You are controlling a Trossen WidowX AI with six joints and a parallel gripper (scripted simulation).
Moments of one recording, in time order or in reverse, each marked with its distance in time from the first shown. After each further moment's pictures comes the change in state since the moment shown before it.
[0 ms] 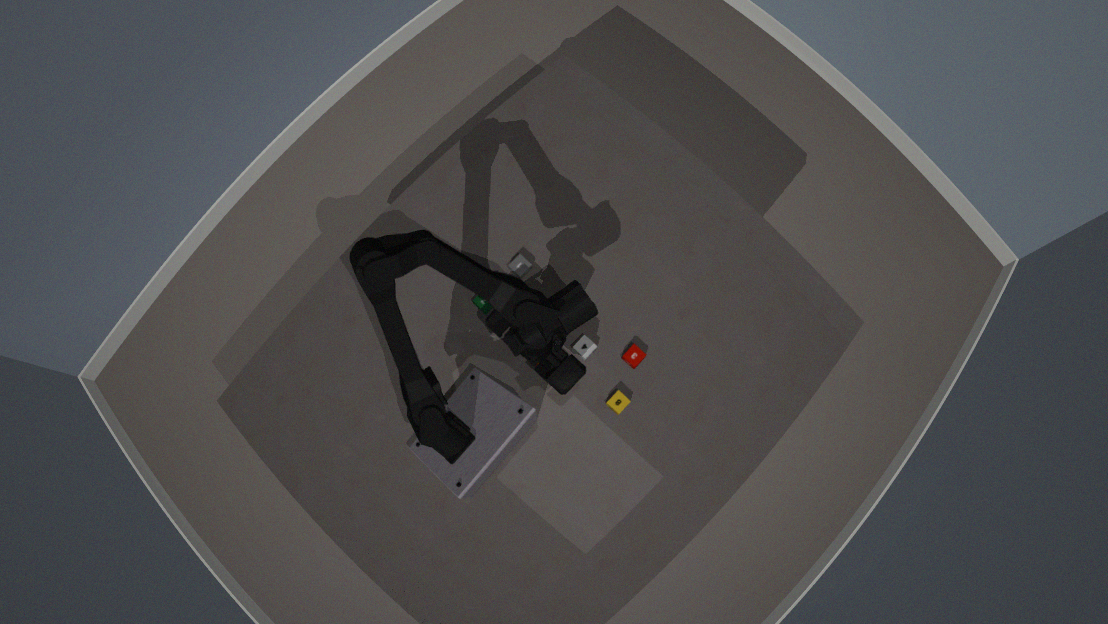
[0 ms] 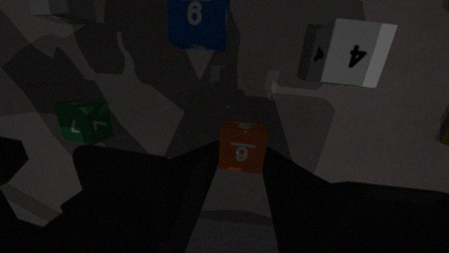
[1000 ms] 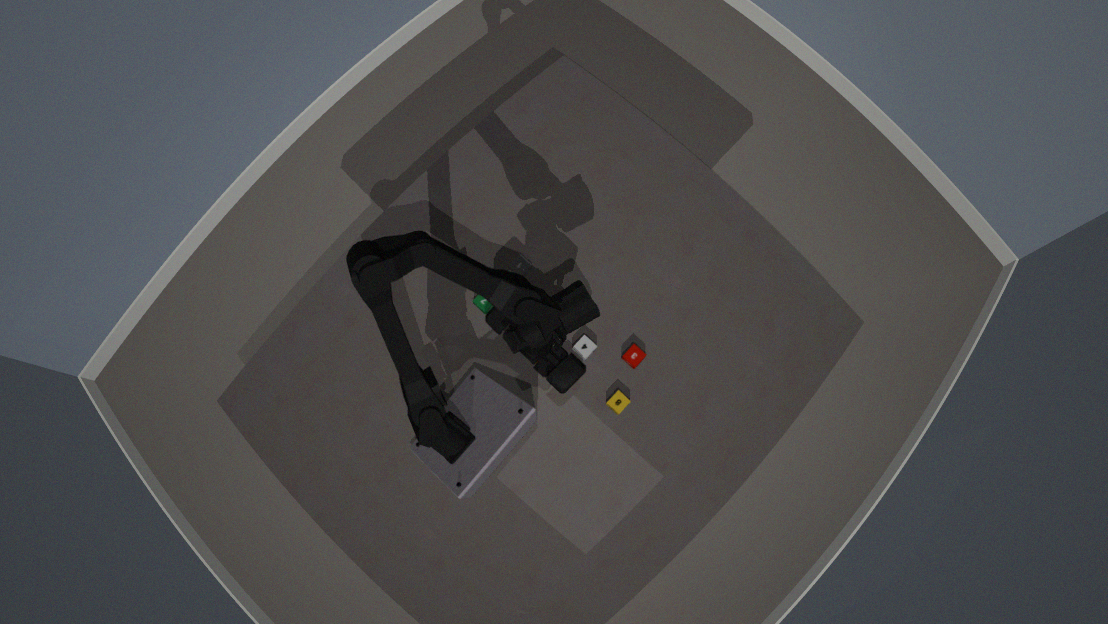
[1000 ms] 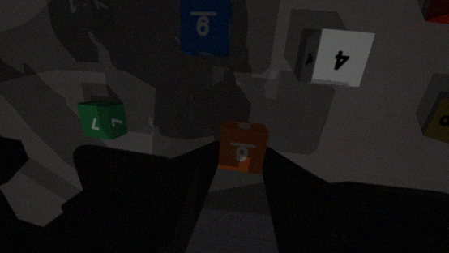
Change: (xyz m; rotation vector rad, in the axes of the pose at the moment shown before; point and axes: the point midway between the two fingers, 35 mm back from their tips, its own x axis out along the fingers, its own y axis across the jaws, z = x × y) arm -0.014 0.001 0.001 0.012 -0.004 0.009
